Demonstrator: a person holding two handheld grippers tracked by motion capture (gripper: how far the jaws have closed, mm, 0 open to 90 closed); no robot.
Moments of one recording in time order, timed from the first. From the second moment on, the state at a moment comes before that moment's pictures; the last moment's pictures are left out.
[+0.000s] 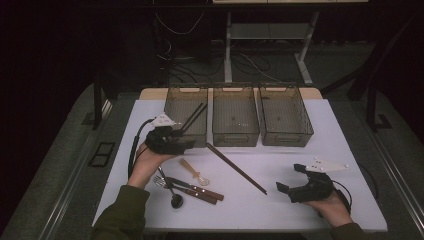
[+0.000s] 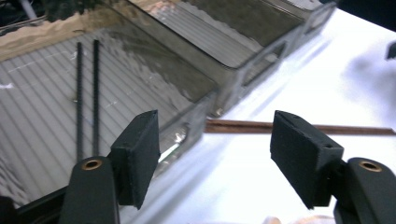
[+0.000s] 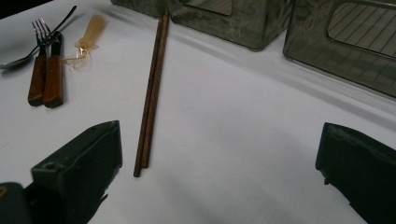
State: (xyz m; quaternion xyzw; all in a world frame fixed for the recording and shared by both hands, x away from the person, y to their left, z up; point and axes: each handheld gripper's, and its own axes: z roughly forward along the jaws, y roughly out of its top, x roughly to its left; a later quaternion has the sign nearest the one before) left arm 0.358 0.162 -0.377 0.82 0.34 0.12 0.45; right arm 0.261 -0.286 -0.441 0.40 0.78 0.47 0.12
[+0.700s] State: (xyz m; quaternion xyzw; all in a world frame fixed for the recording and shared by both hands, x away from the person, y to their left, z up) left arm 0.283 0.171 -0.407 0.82 0.29 0.11 0.48; right arm 0.257 -0.287 -0.434 0.40 0.79 0.45 0.12
